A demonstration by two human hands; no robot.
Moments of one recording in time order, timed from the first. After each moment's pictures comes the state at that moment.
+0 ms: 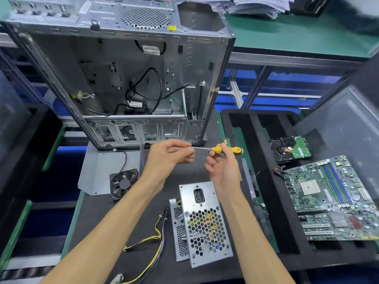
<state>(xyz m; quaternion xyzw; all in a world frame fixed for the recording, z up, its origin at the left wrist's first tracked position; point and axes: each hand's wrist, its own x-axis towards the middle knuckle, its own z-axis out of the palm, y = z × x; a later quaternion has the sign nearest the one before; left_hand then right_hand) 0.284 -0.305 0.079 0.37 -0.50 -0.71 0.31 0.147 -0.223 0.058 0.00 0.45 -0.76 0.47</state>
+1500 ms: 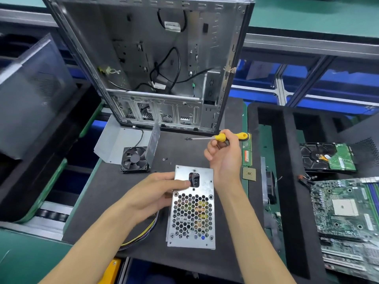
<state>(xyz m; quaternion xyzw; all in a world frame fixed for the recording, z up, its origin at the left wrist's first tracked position) 0.329 -0.220 0.062 0.42 -0.41 -0.80 0.13 0.144 -0.225 0.052 -0.05 0.39 -0.74 0.54</state>
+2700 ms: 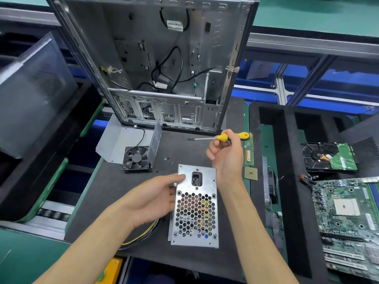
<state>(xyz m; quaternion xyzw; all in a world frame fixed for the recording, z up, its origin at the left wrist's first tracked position) 0.329 -0.216 0.066 0.43 -0.25 -0.86 0.13 0.145 -0.228 0.049 -0.04 0.39 -0.75 0.54</state>
